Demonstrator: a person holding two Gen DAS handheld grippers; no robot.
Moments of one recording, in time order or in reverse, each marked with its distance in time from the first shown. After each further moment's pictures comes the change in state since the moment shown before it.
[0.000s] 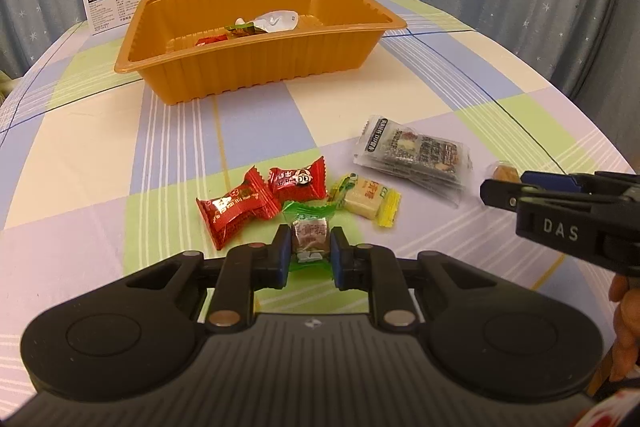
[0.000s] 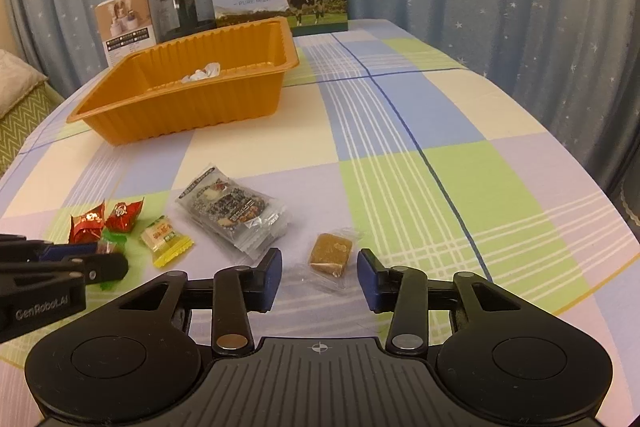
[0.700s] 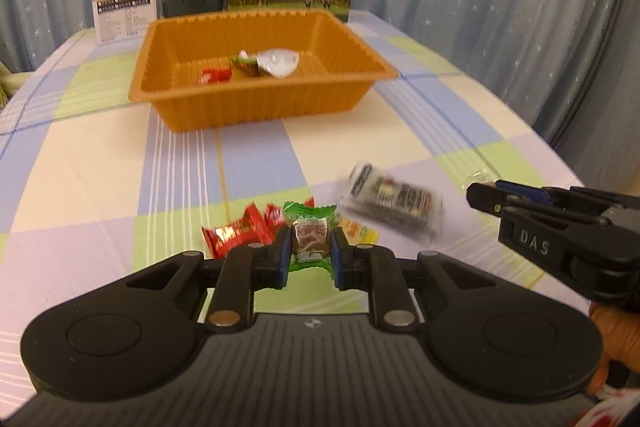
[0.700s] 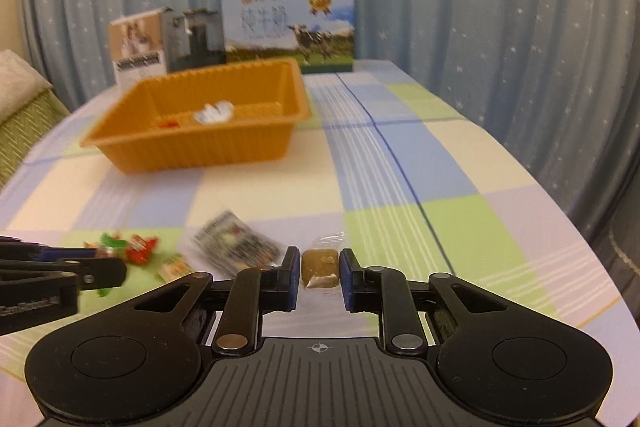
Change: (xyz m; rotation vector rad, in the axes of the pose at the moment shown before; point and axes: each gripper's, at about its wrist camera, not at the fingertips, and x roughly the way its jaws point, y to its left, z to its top) left arm -0.033 0.006 0.017 -0.072 -0.082 -0.044; right arm -0.027 0.020 0.019 -0.076 -0.109 0.008
